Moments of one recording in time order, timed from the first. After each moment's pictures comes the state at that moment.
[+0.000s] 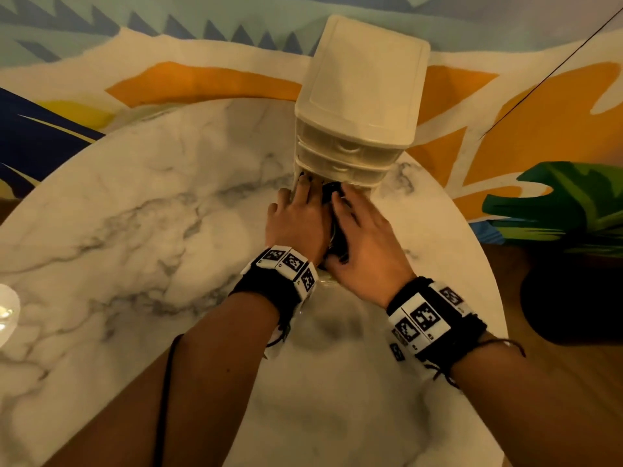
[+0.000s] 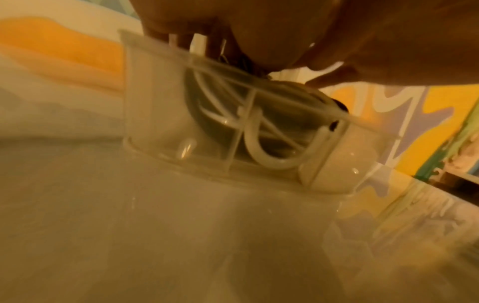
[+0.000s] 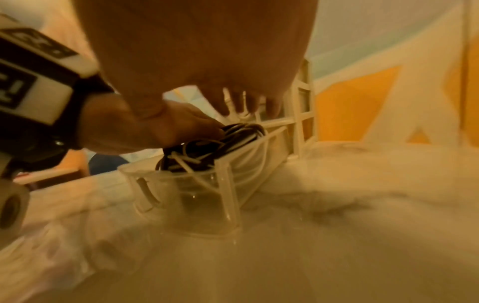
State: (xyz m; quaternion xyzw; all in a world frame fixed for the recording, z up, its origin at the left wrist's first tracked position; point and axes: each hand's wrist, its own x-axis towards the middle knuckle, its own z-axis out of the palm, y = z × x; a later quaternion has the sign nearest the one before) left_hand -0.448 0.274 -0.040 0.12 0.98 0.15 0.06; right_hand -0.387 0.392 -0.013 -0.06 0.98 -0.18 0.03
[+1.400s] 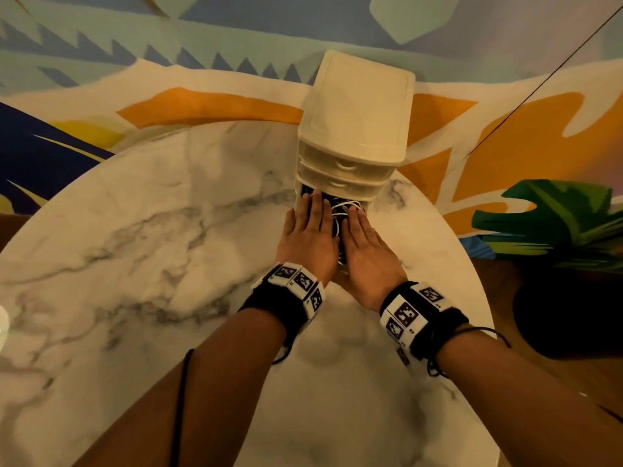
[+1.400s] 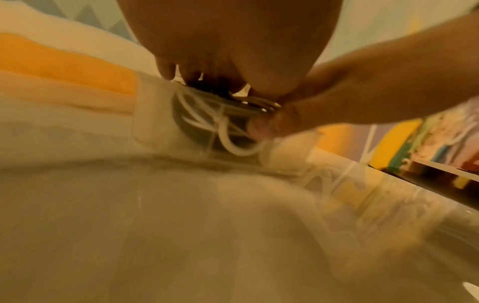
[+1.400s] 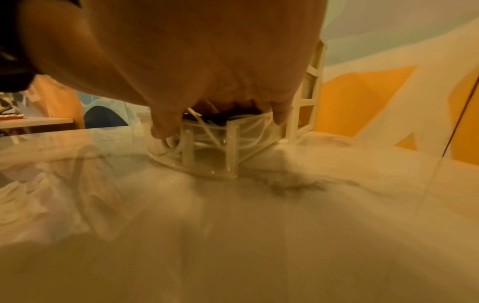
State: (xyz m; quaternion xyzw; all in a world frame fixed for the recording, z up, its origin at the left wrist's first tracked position) left_hand -0.430 0.283 -0.028 0.20 0.97 0.10 0.15; right_hand -0.387 0.400 -0.025 -0.04 0.98 -0.08 0.16
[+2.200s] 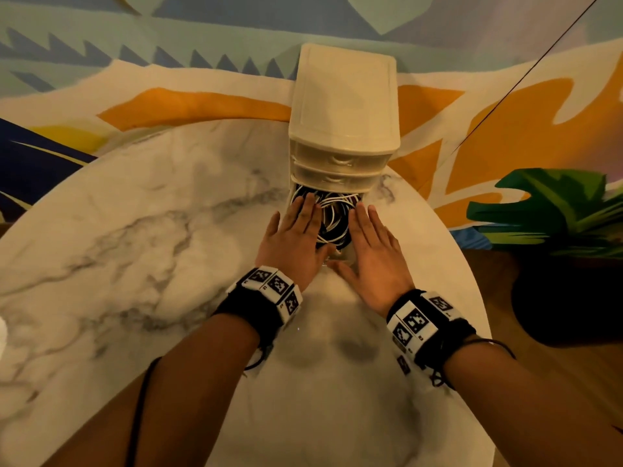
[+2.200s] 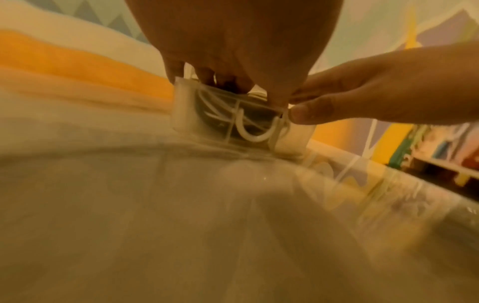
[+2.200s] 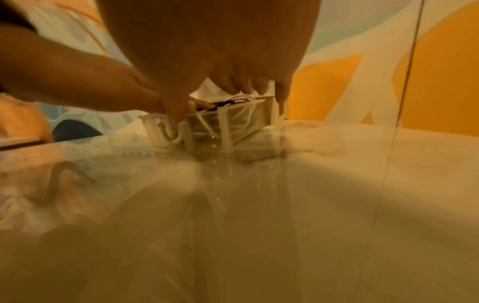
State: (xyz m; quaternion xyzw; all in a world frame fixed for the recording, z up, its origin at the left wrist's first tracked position) left_hand -0.432 0.273 -0.034 0.25 0.96 0.07 0.12; right_hand -0.373 0.424 -0.026 0.00 0.99 -0.12 0.10
